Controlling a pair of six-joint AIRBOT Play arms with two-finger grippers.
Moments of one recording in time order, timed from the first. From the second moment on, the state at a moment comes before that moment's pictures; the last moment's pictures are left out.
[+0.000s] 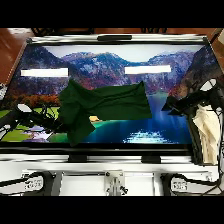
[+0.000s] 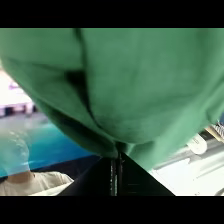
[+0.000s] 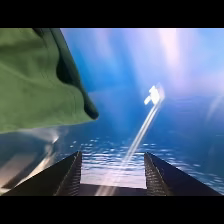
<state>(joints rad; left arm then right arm) 0.18 -1.38 0.78 0.90 -1.23 -1.28 -0.23 -1.49 1.18 -1.13 1.33 1.53</state>
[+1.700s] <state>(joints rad) 0.19 -0.75 1.82 0.97 -0.90 -1.23 -0.06 -0.97 1.77 -1.06 1.10 1.36</state>
